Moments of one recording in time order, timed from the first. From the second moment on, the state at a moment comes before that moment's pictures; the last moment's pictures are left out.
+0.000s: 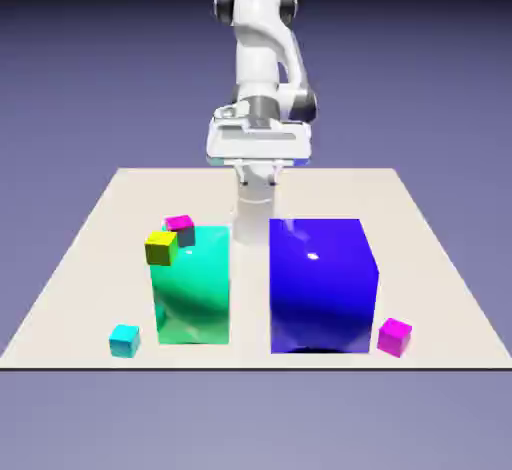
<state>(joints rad) 0.04 -0.58 -0.02 -2.79 0.05 2.99 0.75</state>
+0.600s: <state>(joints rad) 0.17 -0.10 -0.43 -2.32 0.77 2.22 0.92</state>
